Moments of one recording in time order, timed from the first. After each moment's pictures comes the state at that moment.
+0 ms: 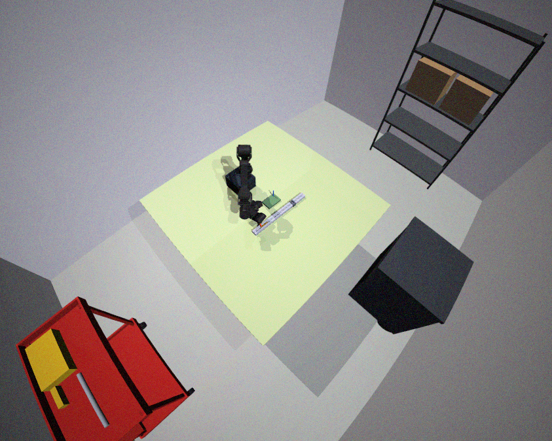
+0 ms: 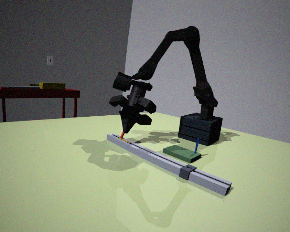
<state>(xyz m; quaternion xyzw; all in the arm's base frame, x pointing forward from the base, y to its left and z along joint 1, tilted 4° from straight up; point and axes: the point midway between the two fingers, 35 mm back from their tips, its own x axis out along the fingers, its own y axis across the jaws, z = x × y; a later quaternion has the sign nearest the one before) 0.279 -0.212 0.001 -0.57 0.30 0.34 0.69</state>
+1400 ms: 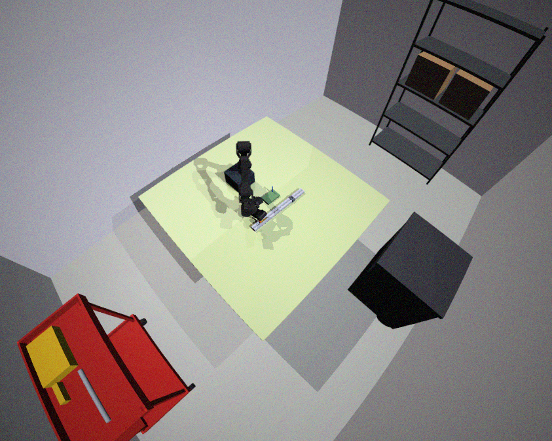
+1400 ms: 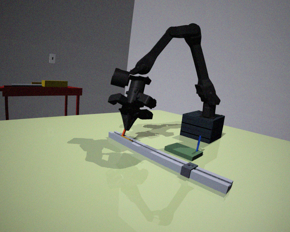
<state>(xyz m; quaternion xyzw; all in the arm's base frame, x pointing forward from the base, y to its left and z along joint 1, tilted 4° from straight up) 0.284 -0.213 0.005 -0.54 0.34 0.37 0.68</state>
